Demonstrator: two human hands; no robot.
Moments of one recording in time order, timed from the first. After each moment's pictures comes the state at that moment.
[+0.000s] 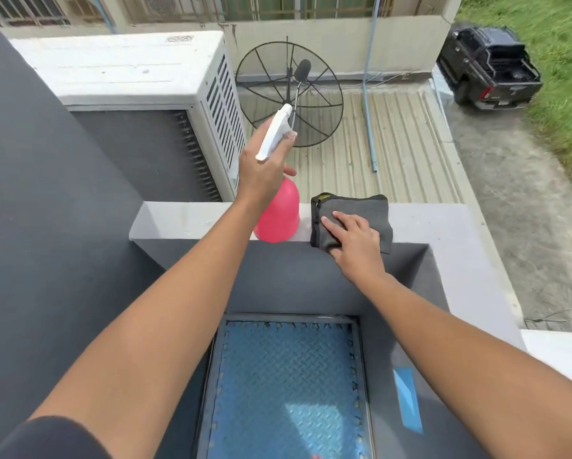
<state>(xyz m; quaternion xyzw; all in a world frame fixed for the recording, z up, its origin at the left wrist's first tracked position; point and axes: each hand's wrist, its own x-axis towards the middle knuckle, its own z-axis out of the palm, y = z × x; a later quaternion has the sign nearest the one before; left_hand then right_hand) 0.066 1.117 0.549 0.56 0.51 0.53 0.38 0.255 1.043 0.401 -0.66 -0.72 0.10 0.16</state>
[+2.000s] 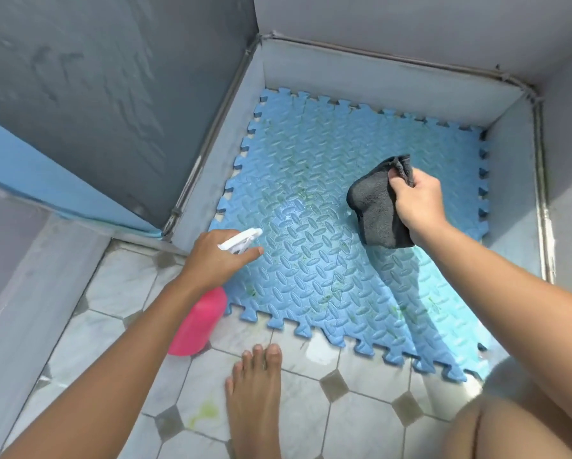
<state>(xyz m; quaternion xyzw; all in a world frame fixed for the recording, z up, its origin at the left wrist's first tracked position) -0.188 0.592 -0.288 0.56 0.73 0.21 0.34 0.149 0.734 -0.273 -0.70 -0.48 0.39 0.36</state>
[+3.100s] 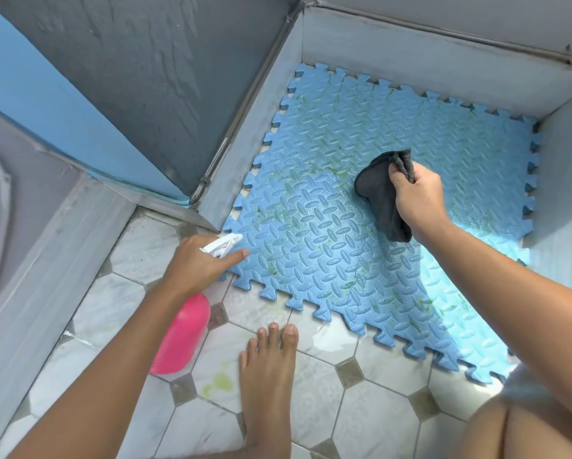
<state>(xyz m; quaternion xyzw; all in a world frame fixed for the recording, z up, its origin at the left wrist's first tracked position) -0.238 0.523 -0.303 0.47 0.79 0.20 0.34 0.105 0.722 -0.299 -0.66 -0.54 0.42 0.32</state>
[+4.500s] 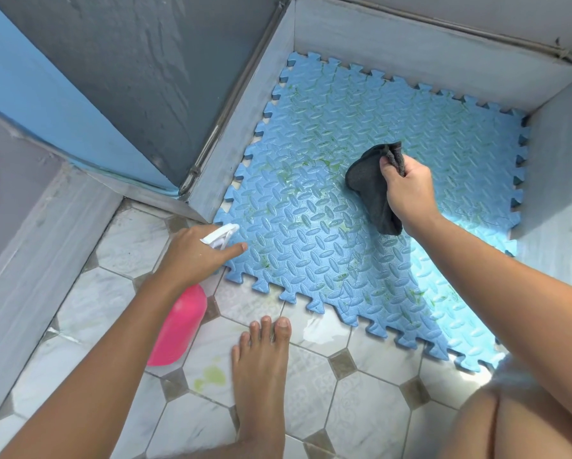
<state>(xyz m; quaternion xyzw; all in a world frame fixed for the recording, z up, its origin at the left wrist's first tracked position) -0.224 0.532 -0.296 0.53 0.78 0.16 0.30 0.106 0.722 -0.306 -0.64 -0.55 0.43 0.33</state>
